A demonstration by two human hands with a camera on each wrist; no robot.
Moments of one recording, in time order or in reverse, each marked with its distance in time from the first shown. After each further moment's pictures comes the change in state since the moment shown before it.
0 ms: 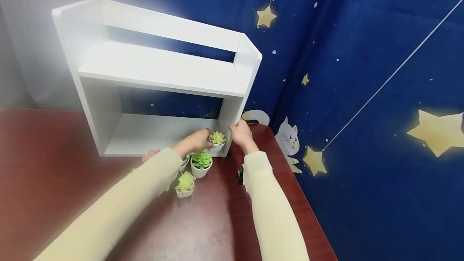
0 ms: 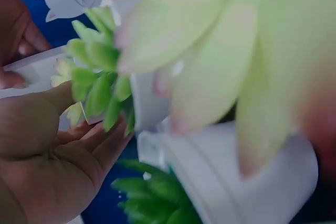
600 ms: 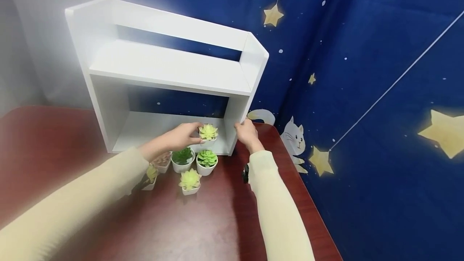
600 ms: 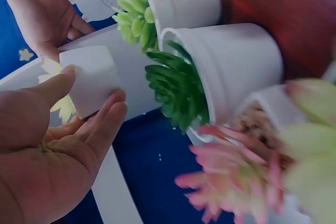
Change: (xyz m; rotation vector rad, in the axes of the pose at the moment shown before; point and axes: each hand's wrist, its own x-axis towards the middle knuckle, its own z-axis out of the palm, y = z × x) left_hand -0.057 -0.025 -0.046 -0.029 0.060 0.161; right_hand -0.001 -0.001 0.000 0.015 -0.008 0.013
